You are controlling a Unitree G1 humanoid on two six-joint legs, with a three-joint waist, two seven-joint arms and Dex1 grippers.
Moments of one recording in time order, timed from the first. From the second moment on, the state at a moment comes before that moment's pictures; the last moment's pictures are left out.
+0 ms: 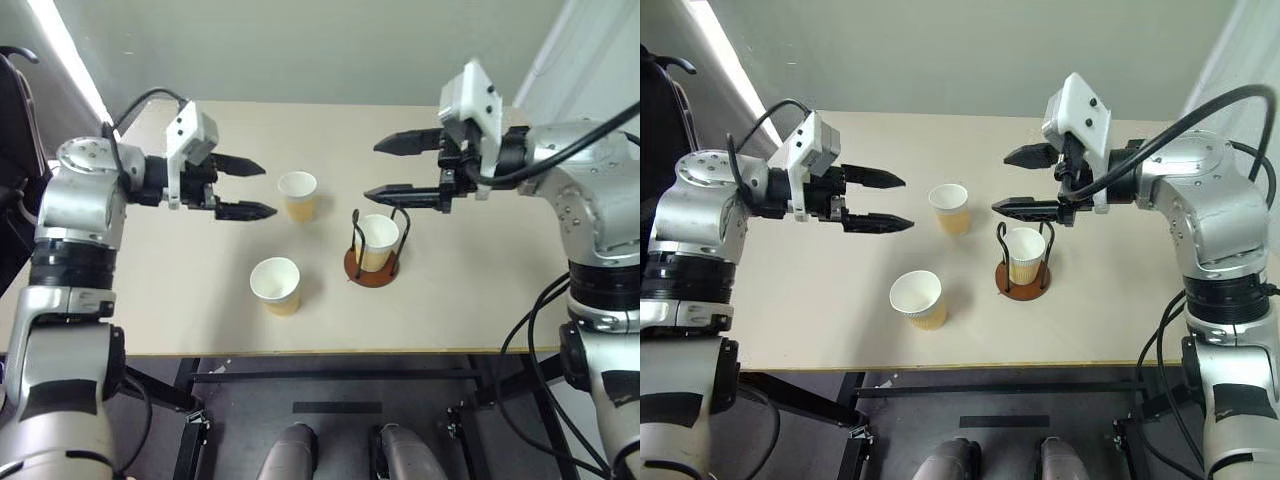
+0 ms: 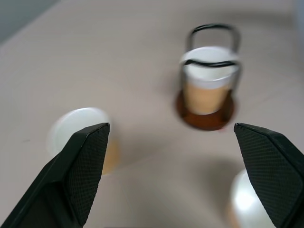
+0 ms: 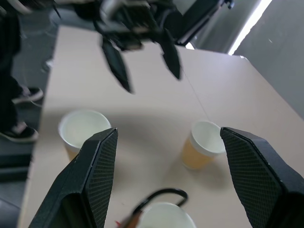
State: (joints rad) left arm -1.07 0.81 -0.09 0.56 -0.21 0.28 -1.38; right arm -1.03 -0.65 0.04 -0.22 0.41 0.85 1.13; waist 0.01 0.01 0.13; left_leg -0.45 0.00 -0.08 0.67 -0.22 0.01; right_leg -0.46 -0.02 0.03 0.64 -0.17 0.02
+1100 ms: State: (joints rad) left arm -1.34 0.63 -0.39 1.26 0.43 -0.55 -0.92; right arm -0.96 -0.76 -0.04 -0.32 0.62 0.81 1.06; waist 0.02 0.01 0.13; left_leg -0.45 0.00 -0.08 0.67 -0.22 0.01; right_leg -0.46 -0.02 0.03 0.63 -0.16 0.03
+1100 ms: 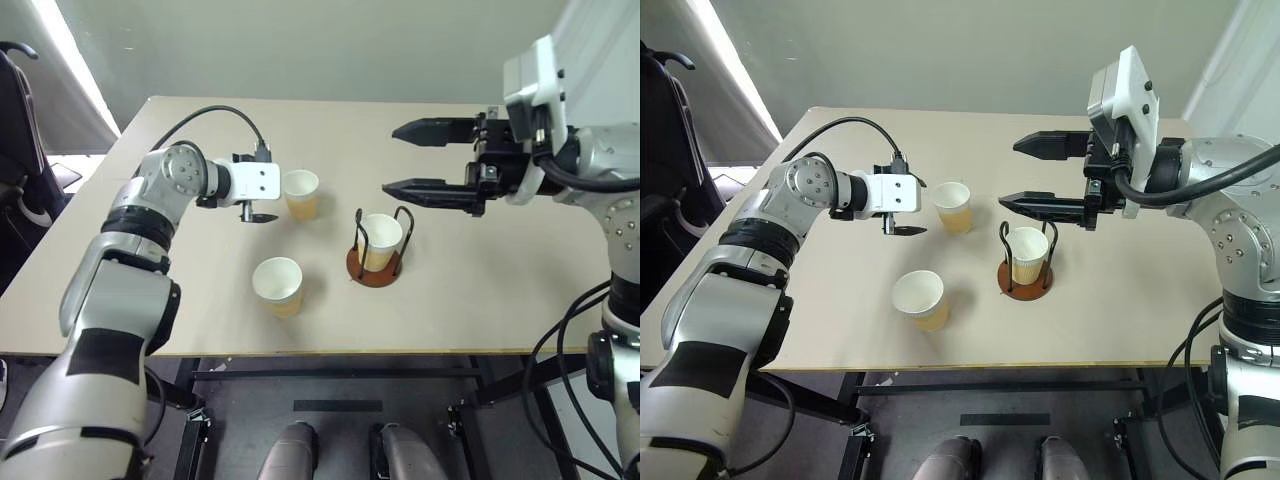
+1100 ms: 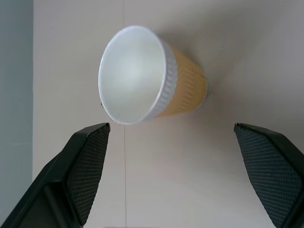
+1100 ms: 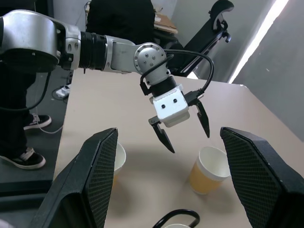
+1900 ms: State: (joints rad) left arm -1.38 0.49 -0.48 1.34 0.60 -0.53 -0.70; right arm -0.91 -0.87 -0.04 -0.36 0.65 0.78 1.07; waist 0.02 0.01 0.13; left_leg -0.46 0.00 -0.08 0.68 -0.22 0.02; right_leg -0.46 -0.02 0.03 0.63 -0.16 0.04
